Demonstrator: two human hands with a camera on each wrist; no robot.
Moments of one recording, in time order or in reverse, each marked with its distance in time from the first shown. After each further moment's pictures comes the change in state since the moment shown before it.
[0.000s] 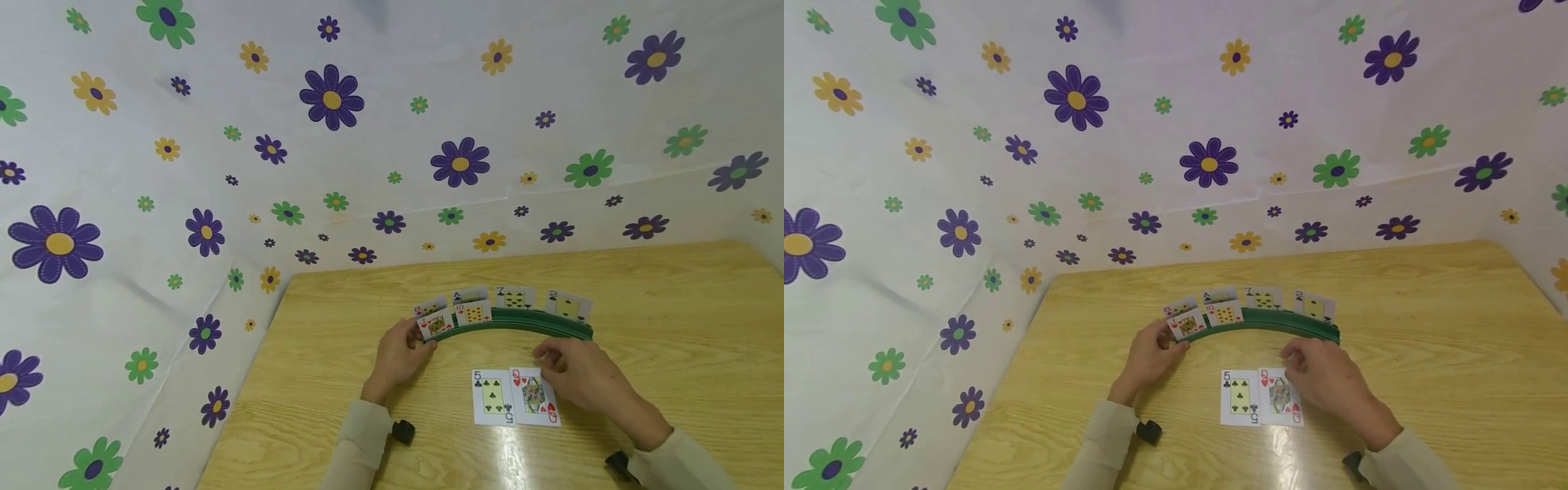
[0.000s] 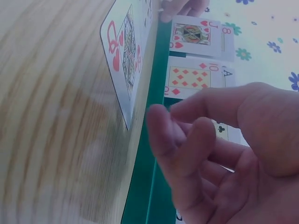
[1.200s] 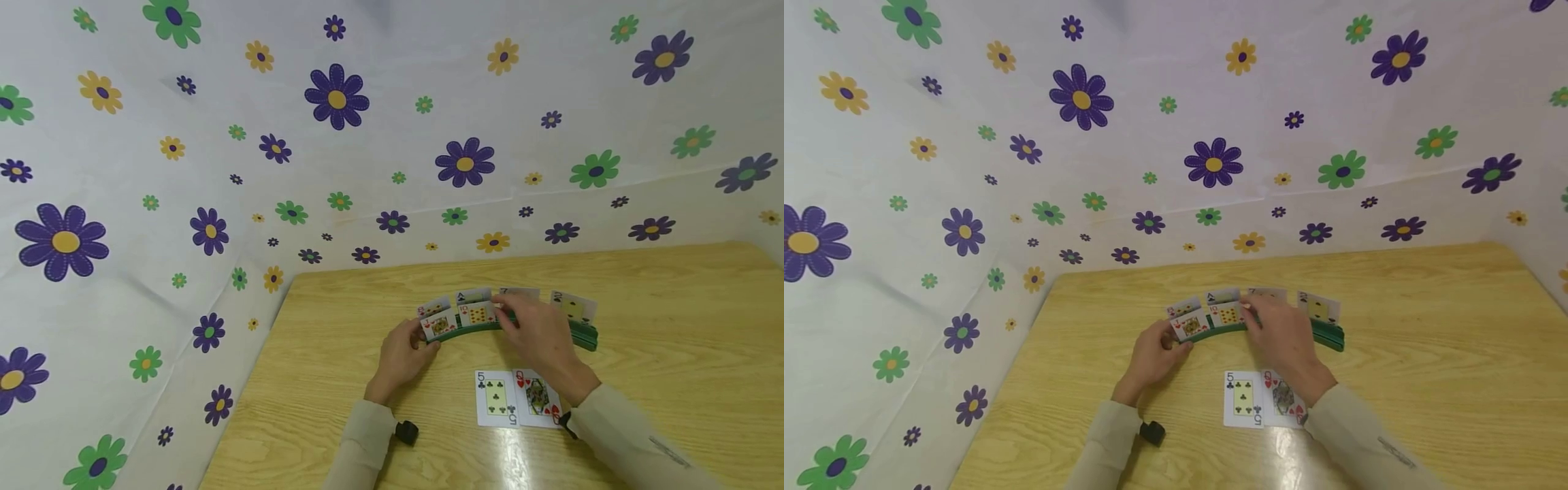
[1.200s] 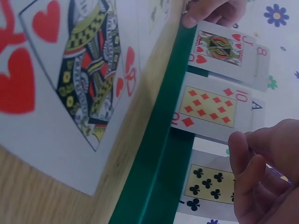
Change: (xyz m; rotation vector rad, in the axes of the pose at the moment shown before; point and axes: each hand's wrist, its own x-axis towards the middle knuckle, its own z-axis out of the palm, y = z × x) left_hand 0.000 -0.001 0.001 0.009 0.012 0.023; right_hand 0.062 -0.045 0.028 -0.179 0.529 -0.328
